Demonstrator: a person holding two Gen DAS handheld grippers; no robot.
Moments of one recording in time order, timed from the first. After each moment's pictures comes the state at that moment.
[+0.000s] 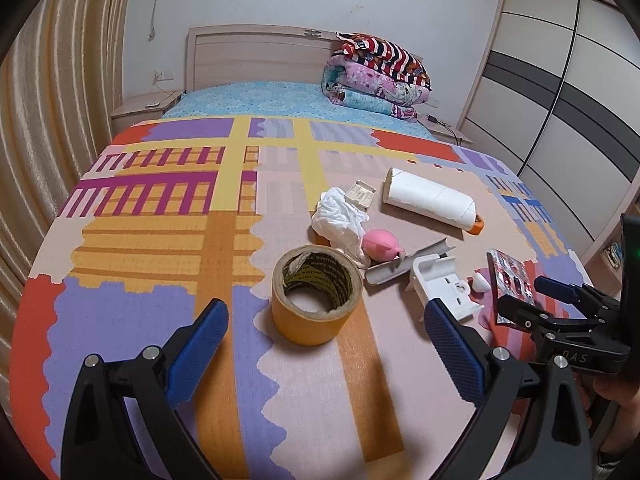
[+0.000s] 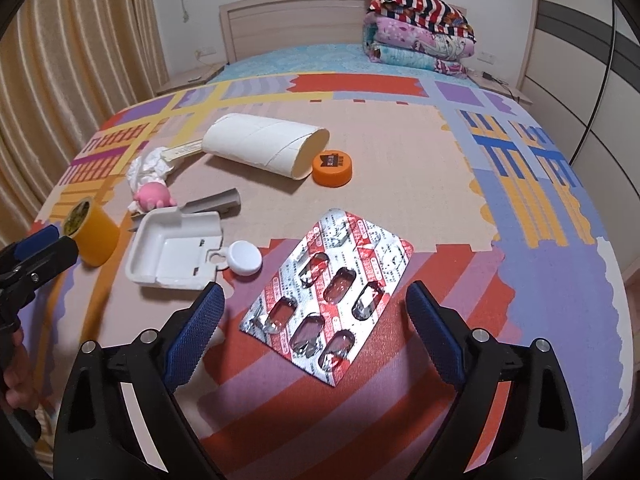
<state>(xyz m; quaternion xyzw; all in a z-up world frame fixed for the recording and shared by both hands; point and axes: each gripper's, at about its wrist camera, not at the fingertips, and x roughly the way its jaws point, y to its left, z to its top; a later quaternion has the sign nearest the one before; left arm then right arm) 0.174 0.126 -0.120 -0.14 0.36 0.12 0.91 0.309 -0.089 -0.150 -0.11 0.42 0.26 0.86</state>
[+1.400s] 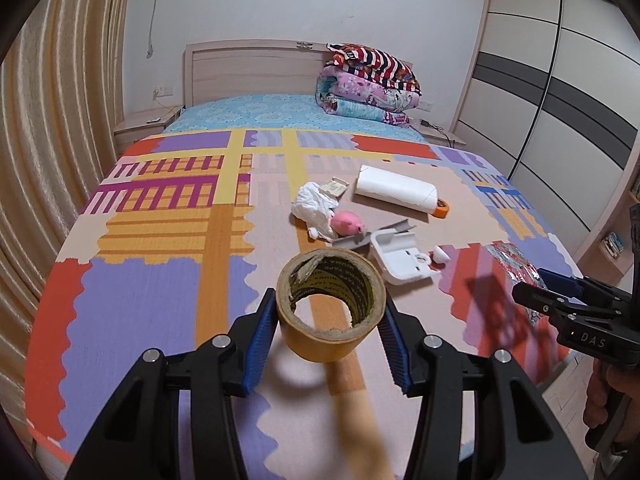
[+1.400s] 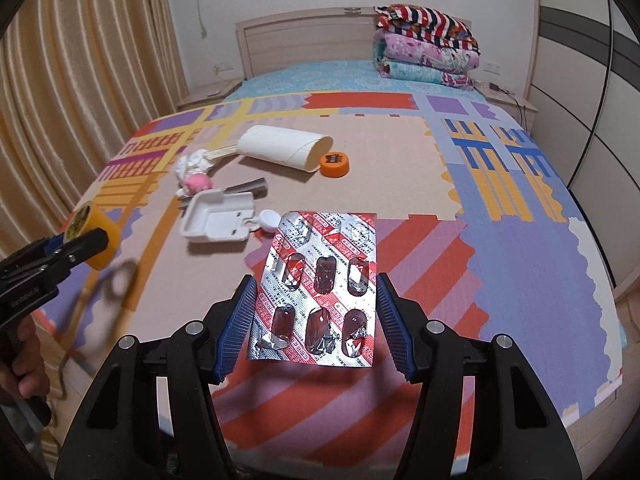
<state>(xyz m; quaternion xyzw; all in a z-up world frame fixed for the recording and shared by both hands) 0.125 0.084 -0.098 -0.12 0.35 0.12 0.92 0.258 -0.137 -0.119 -0.09 0.39 0.30 0.86</state>
